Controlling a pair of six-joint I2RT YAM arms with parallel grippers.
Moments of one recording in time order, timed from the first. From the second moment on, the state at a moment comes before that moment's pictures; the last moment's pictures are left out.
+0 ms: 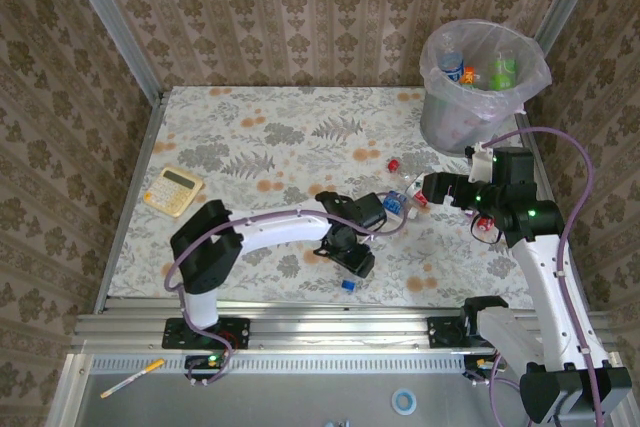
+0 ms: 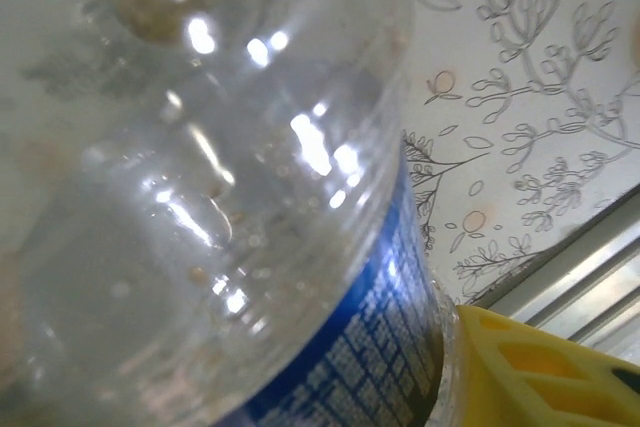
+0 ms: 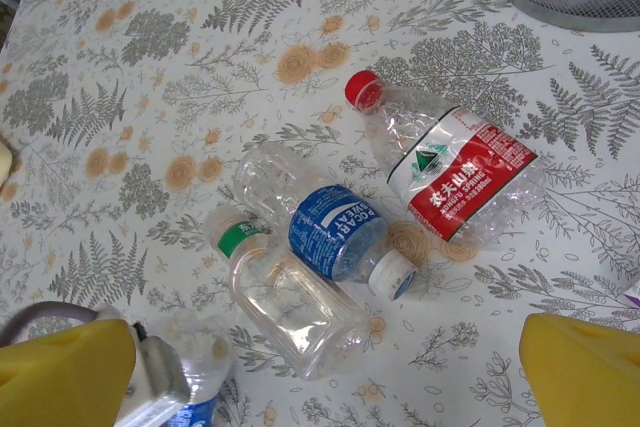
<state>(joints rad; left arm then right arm) -1.15 1.83 1.32 -0.87 0.20 -0.44 0.00 0.89 0.96 -0.83 -0.32 0.22</state>
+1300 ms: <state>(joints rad) -1.10 1.52 1.31 -0.47 0.20 -0.11 0.05 0.83 0.81 -0.54 -0.74 0.48</state>
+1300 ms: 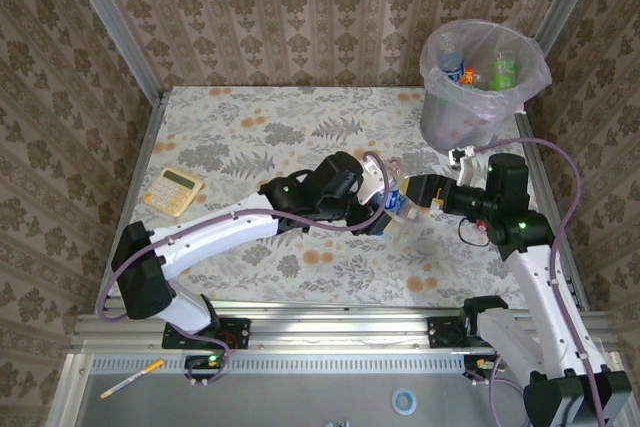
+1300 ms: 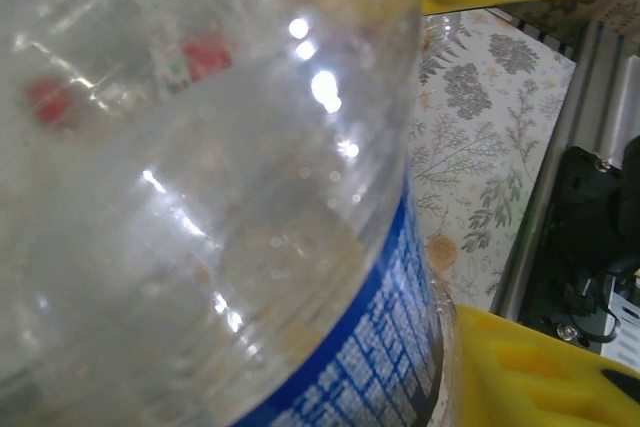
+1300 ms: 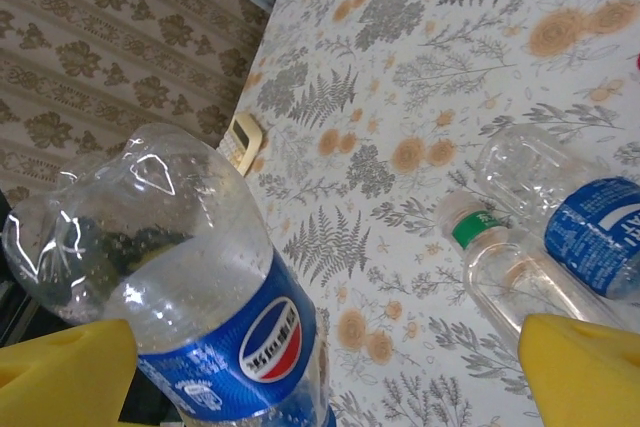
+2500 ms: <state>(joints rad) -1.07 1.59 1.37 -0.41 0.49 -0.11 0.20 0.84 0.77 -0.42 -0.77 0.49</state>
